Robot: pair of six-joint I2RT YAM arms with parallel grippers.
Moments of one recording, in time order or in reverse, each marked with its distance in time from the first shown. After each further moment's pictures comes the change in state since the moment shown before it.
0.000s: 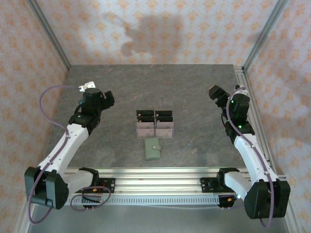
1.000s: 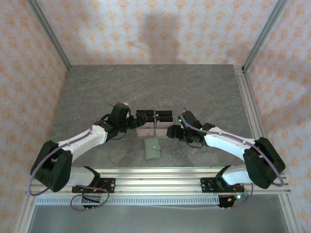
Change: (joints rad) left arm -0.304 0.227 -0.187 0.193 0.413 -0.362; right arm 0.628 0.355 -0.031 -0.308 -0.024 0.164
